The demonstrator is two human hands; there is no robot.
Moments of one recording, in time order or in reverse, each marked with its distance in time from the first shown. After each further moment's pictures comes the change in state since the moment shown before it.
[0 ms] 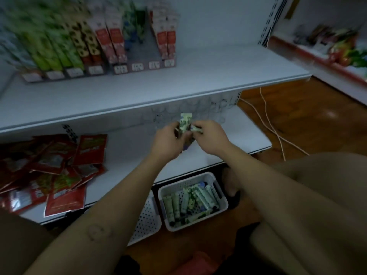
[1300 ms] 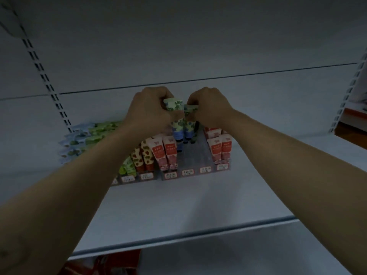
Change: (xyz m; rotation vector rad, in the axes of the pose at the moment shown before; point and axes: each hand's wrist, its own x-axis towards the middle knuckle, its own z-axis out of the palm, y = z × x) left_hand 0.168 0.116 -0.265 0.259 0.478 0.274; right_hand 0.266 -0.197 -0.131 -0.189 0.210 -0.512
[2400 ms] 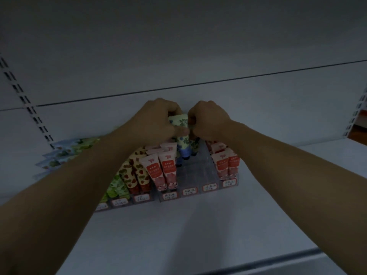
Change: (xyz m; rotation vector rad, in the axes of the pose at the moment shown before) left_hand 0.047 -0.026 0.022 0.203 -0.314 0.136; right_hand 0.031 0.025 0.034 -0.069 -0.067 0.011
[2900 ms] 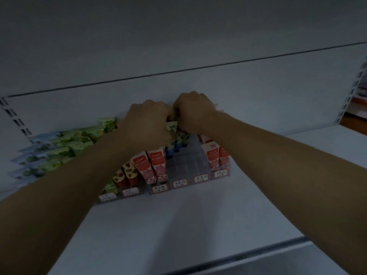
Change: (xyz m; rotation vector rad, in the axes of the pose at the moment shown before) left_hand 0.002 -0.007 0.035 0.391 0.033 0.078; right_hand 0.004 0.000 0.010 -0.160 -0.004 -0.057
